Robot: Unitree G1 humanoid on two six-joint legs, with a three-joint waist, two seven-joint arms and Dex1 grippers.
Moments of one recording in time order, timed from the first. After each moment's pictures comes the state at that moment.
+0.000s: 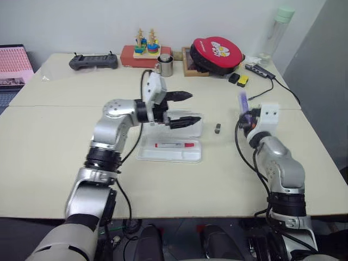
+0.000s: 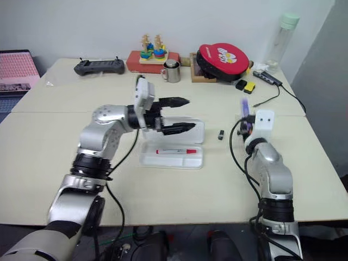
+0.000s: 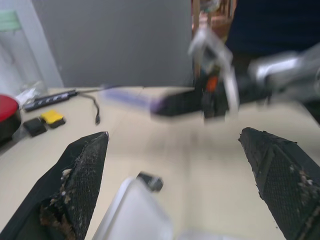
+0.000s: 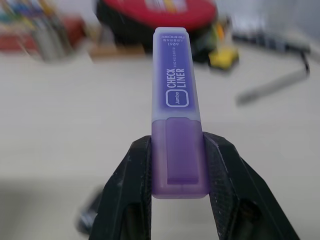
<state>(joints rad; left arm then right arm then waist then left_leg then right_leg) -0.85 0.50 -0.06 0.35 -0.35 0.24 -1.24 -0.50 -0.25 -0.12 -0.22 0.25 0.56 0.20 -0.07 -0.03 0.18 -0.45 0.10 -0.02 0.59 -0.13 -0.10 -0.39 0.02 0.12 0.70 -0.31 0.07</state>
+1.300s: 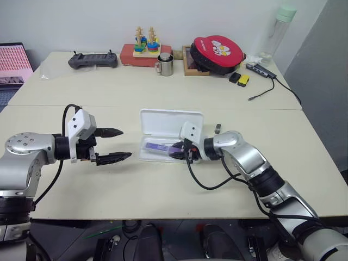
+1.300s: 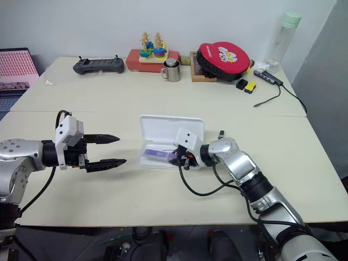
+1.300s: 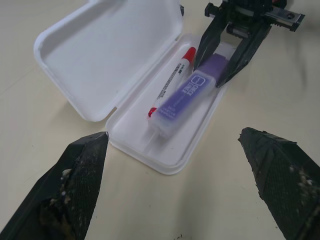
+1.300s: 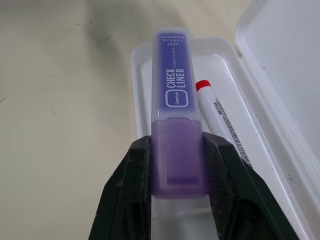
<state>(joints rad) -0.33 0.95 0.16 0.03 -0.44 0.41 -1.28 -0.74 -0.27 0.47 0.16 0.10 0.52 0.91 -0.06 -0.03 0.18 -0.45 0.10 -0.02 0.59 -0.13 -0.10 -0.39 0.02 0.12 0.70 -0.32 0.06</state>
